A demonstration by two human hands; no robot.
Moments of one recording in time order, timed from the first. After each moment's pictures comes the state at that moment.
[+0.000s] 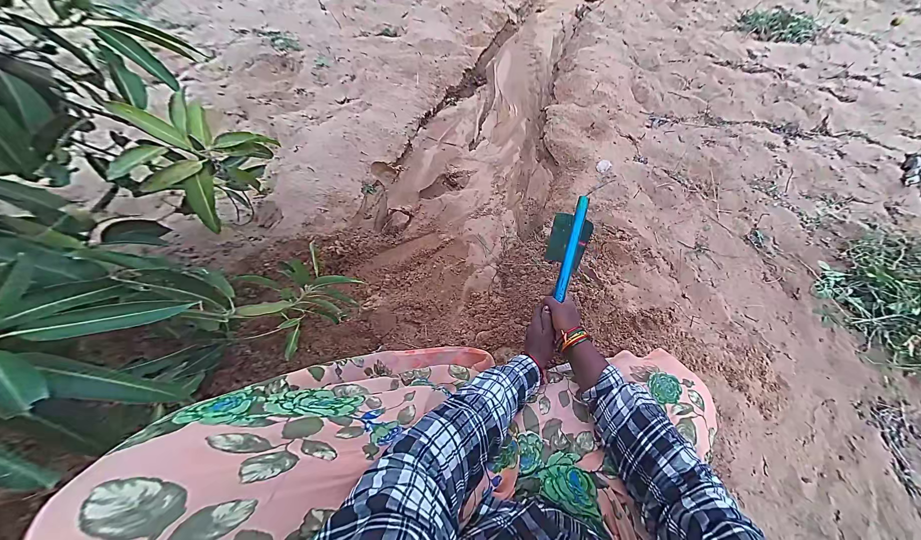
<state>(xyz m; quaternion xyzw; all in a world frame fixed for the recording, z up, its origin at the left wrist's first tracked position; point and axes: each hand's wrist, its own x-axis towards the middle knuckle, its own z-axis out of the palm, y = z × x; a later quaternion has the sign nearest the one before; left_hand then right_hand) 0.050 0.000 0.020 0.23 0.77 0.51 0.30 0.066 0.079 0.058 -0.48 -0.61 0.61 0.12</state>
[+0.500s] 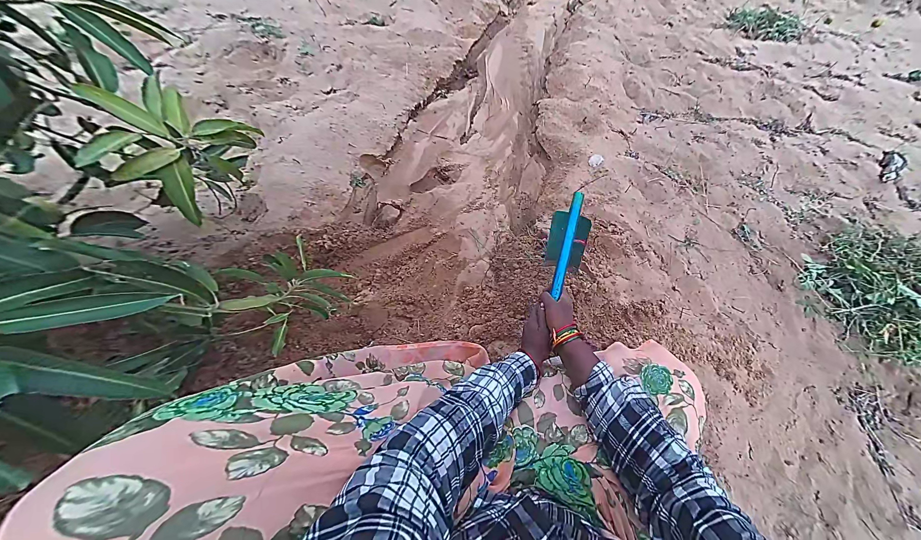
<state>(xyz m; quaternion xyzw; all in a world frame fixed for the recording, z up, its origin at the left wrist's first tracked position) 0.063 -0.005 0.021 0.22 0.76 0.52 0.32 0.093 0.054 0.168 -0.51 -0.66 0.55 0.04</state>
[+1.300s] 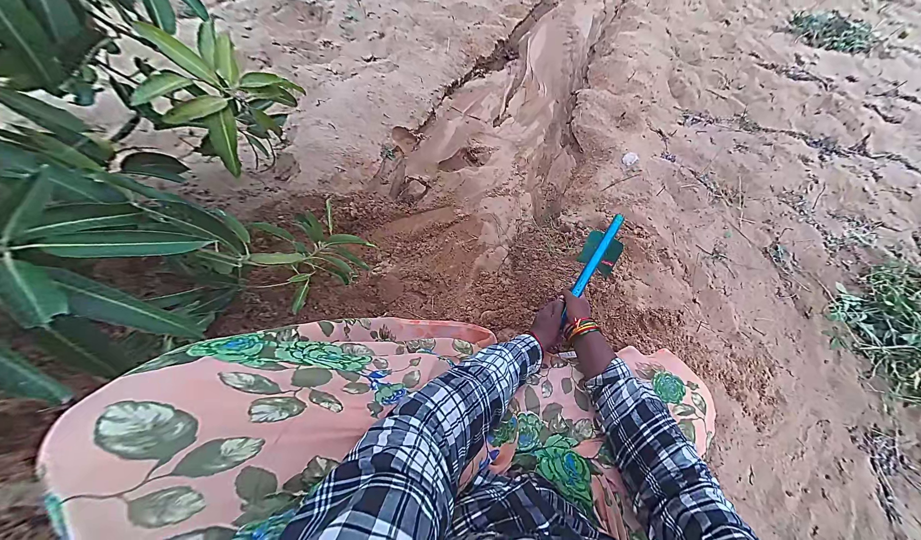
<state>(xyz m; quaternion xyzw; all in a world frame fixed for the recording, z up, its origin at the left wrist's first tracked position) 0.043 -0.002 0.020 0.20 0.74 0.46 0.44 0.086 0.057 0.161 -0.56 -0.59 0.58 0.00</state>
